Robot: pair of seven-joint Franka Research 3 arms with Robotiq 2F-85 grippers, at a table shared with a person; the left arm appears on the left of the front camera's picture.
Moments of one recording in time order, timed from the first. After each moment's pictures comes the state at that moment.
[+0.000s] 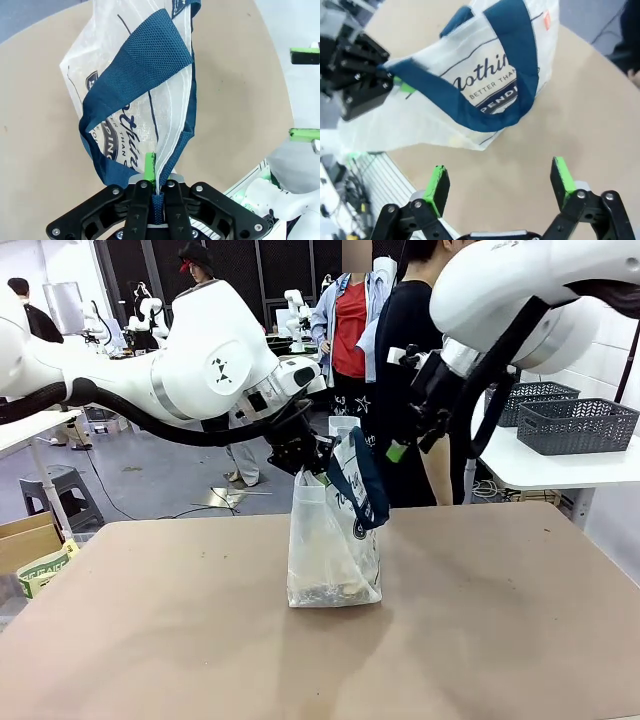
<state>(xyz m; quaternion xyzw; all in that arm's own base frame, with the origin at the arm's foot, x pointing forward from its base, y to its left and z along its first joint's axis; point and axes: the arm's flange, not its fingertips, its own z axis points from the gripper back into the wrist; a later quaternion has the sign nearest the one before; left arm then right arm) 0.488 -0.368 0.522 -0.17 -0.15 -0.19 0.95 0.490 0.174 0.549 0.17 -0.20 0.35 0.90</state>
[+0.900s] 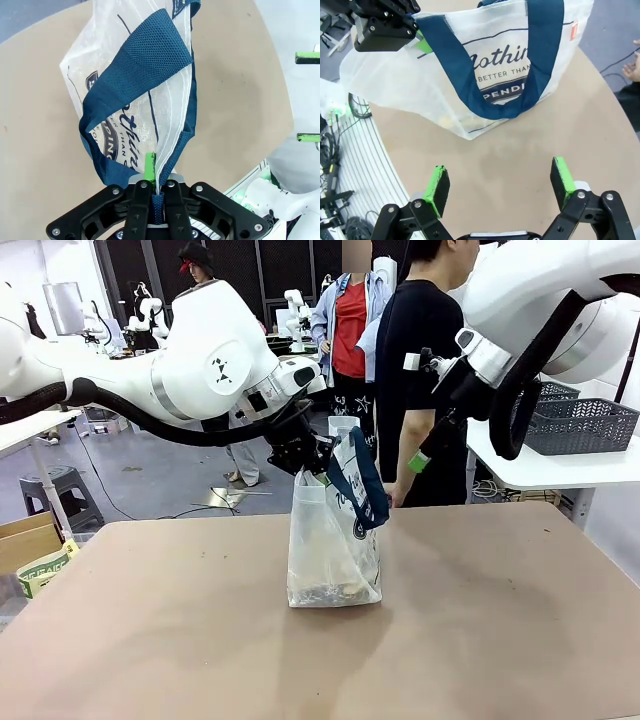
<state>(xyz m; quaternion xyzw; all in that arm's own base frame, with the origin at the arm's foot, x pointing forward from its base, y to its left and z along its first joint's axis) 0.488 -0.368 0.522 -0.17 -0.15 -0.19 0.95 0.481 0.146 0.538 0.17 -0.24 0.48 0.83</state>
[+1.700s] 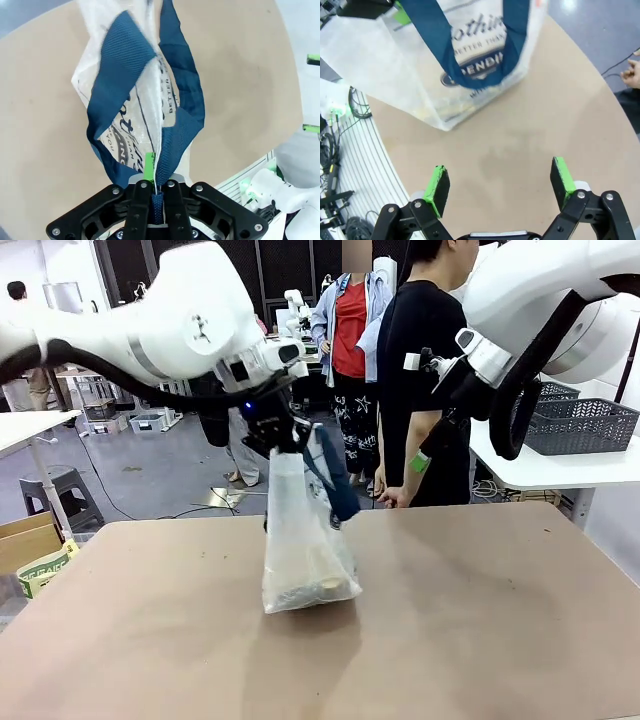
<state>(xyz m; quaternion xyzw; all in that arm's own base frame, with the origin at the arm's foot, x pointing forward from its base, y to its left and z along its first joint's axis) 0.493 -0.338 0.564 -0.12 -0.11 -0.17 0.97 0.481 0.146 0.538 0.17 -0.24 0.48 0.83</state>
